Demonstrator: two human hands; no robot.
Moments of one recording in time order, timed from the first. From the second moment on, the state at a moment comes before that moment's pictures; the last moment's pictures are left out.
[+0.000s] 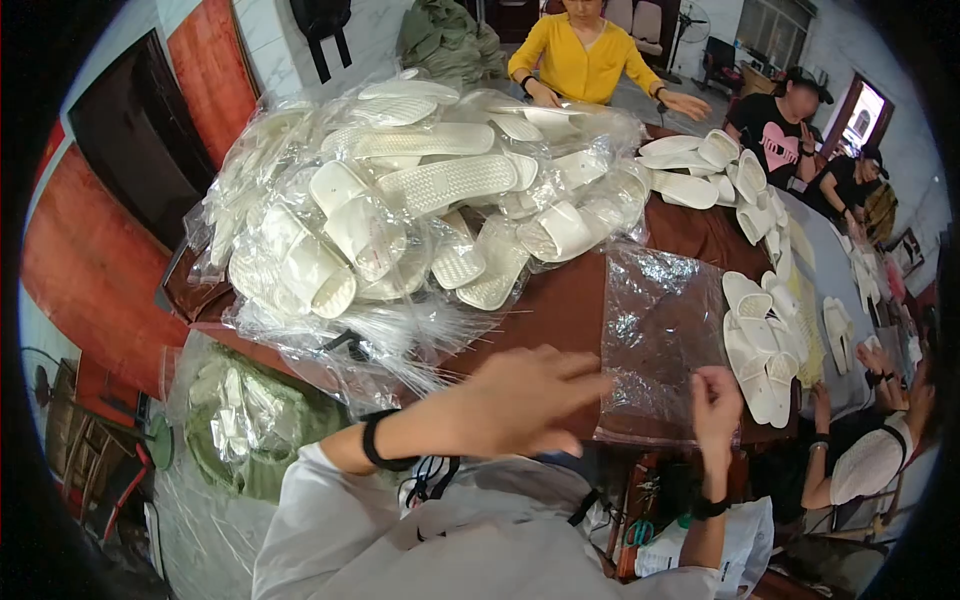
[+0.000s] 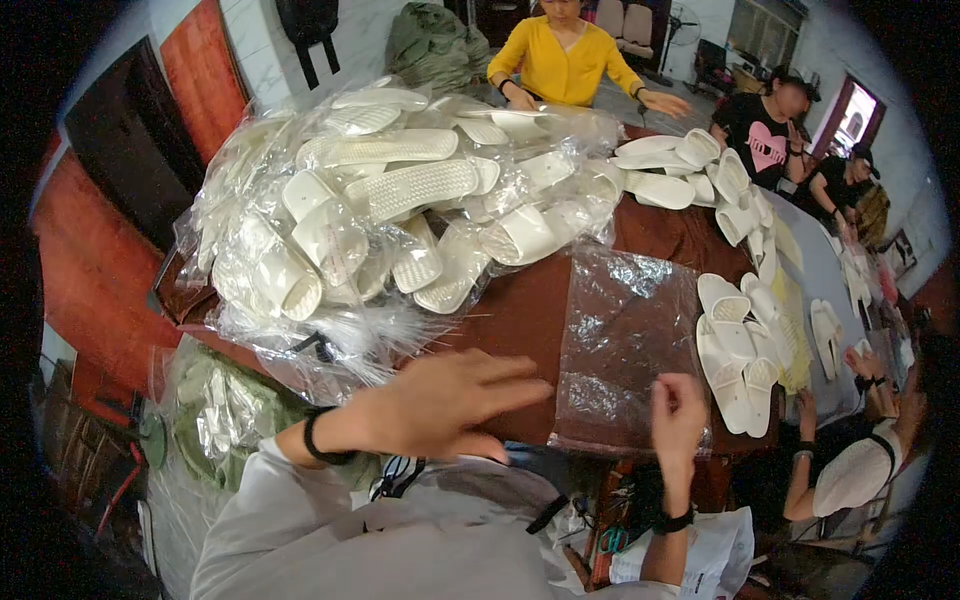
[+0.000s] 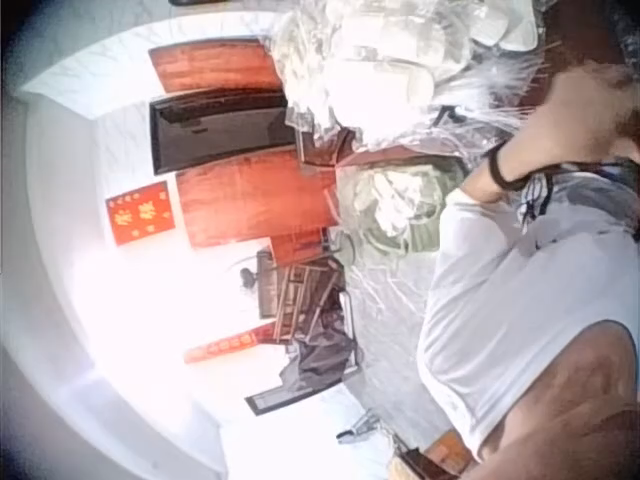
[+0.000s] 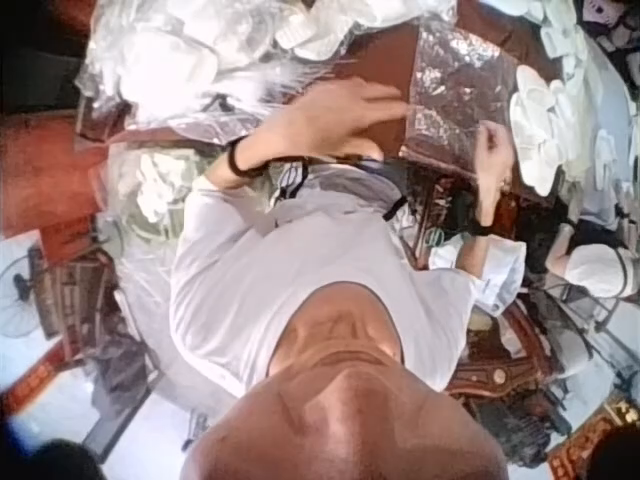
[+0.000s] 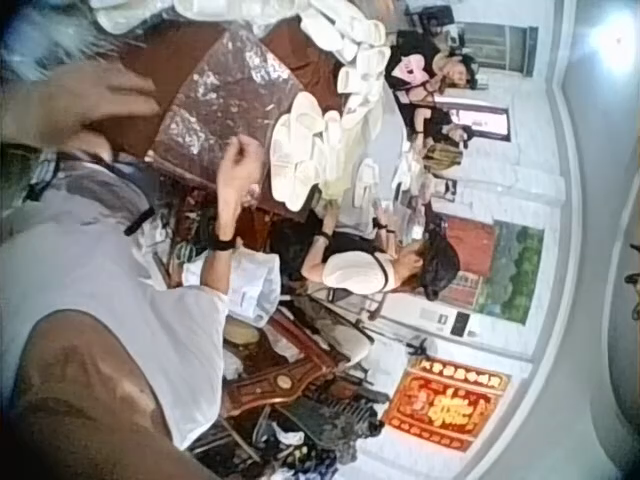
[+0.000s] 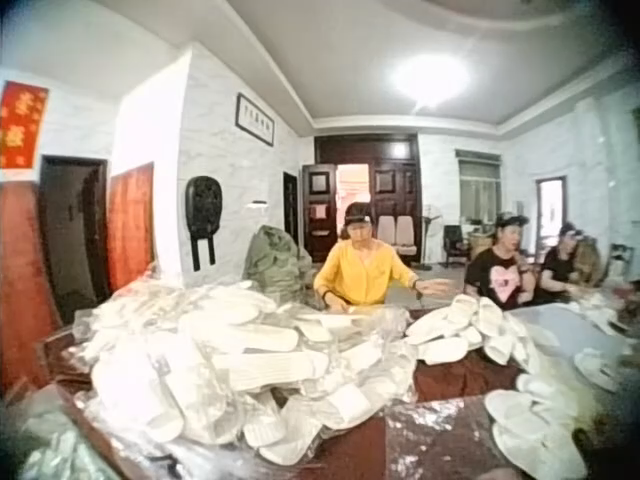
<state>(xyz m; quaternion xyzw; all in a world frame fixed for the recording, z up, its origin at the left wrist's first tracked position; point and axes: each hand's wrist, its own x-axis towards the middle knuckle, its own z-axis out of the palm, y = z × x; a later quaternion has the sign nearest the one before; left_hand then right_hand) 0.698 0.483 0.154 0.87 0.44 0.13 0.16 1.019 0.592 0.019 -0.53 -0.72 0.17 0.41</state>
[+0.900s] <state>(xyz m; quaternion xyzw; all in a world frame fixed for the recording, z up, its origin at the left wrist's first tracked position) 0.585 0.584 0.128 0.70 0.63 0.33 0.01 0.813 0.579 -0.011 -0.36 -0.78 0.40 0.32</state>
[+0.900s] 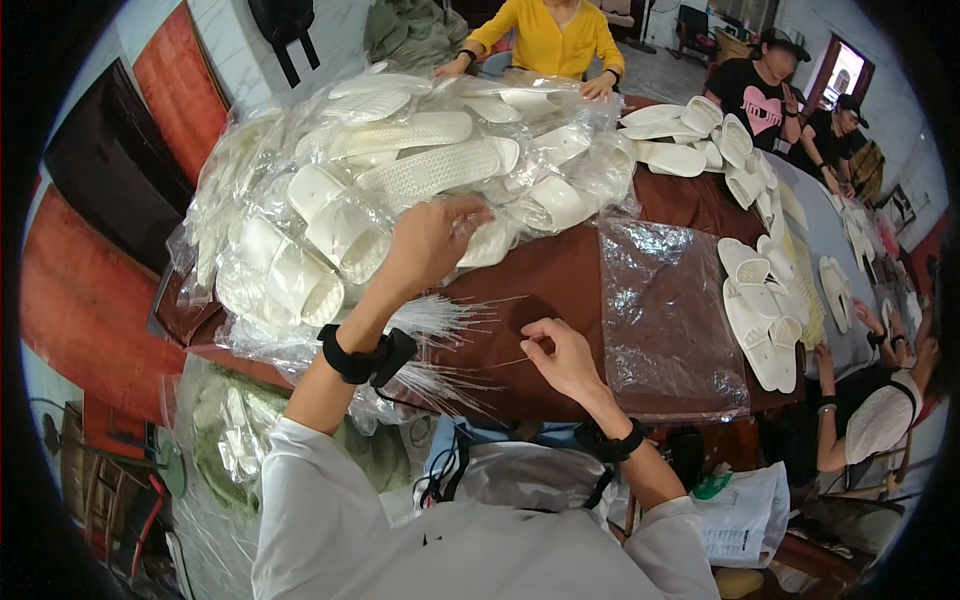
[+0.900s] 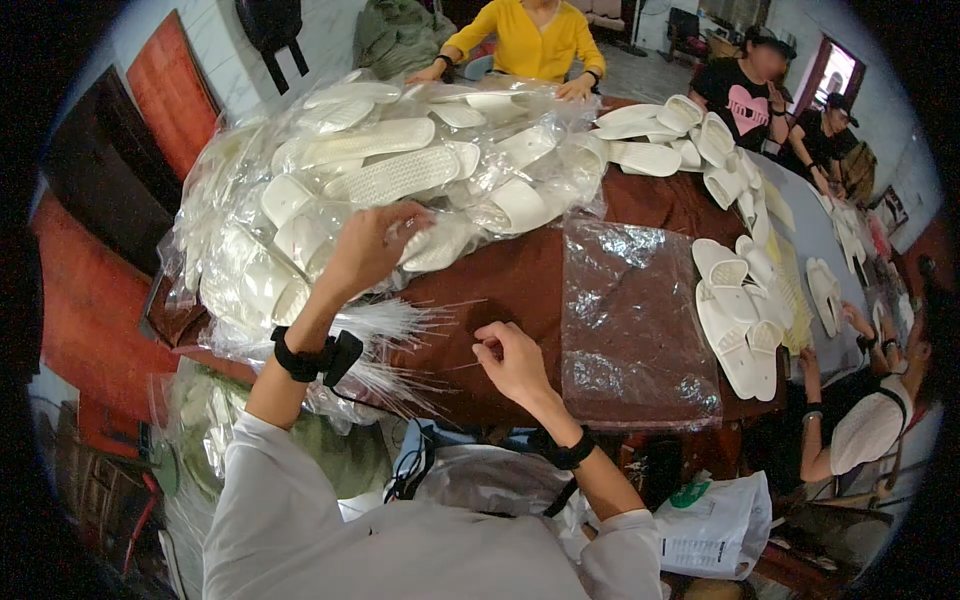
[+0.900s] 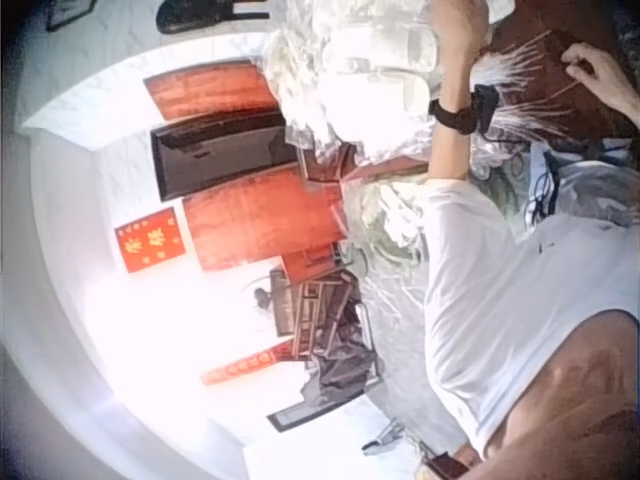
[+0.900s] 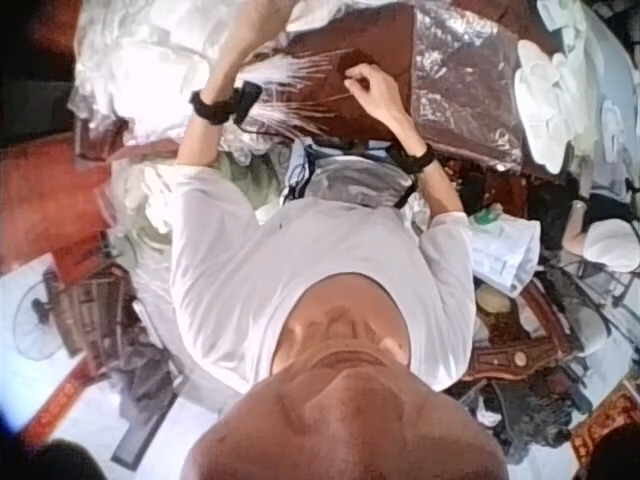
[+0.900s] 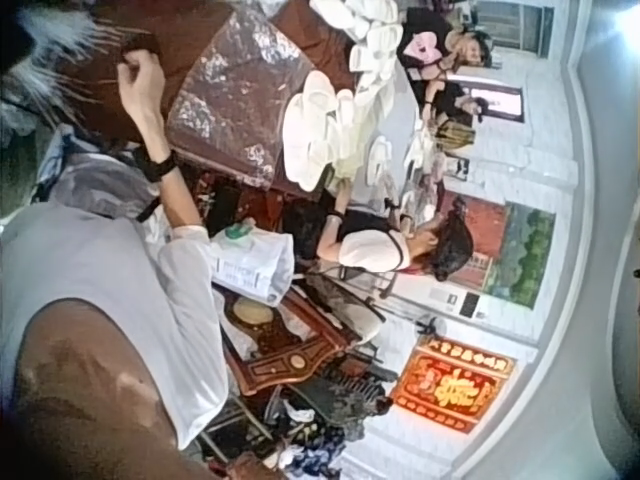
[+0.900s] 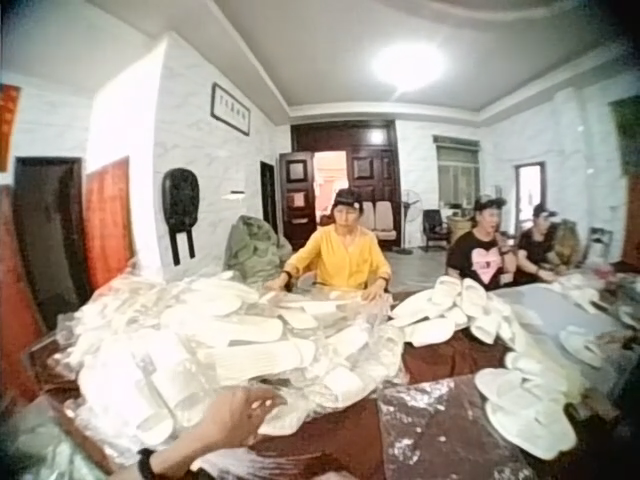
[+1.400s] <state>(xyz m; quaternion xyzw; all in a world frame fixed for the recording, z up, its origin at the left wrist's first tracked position) 0.601 0.543 0.252 0.55 0.47 0.60 0.34 0.838 0.588 -0.012 -0.27 -0.59 0.62 0.44</state>
